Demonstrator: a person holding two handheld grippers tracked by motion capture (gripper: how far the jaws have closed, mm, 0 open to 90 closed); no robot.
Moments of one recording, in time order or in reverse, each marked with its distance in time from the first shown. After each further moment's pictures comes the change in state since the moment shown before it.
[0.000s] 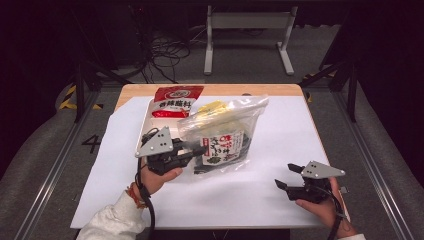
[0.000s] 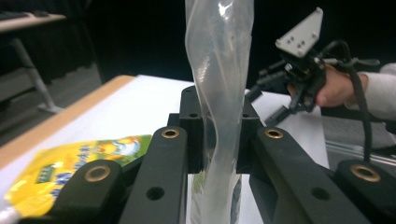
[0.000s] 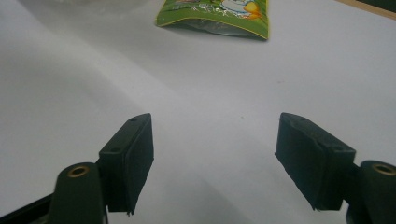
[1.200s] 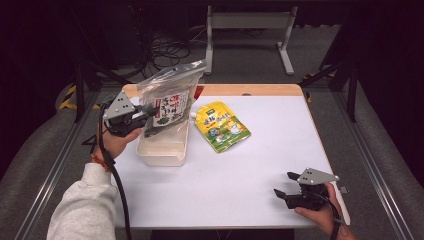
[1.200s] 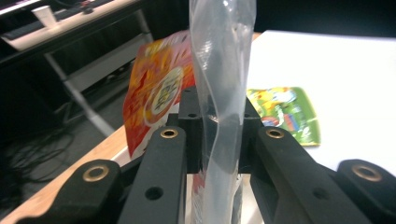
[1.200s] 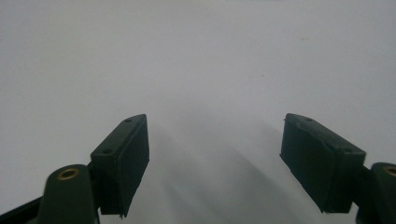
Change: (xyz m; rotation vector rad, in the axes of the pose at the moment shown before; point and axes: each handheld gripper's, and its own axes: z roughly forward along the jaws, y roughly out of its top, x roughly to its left) left arm 0.108 -0.008 -0.056 0.200 0.373 0.080; right arm 0.008 -0.019 0.006 0.087 0.018 0.015
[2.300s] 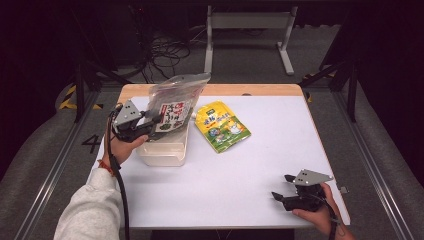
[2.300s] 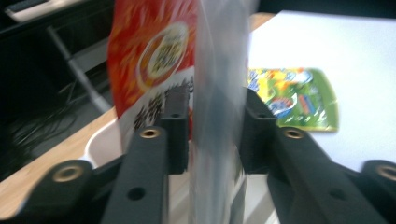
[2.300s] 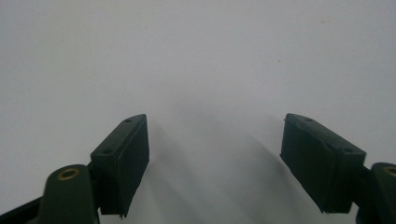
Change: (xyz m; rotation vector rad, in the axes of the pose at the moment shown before) left arm -0.005 -0.028 0.018 0.042 0.031 -0.058; right arm 0.004 -0.002 0.007 0.048 0.020 -0.010
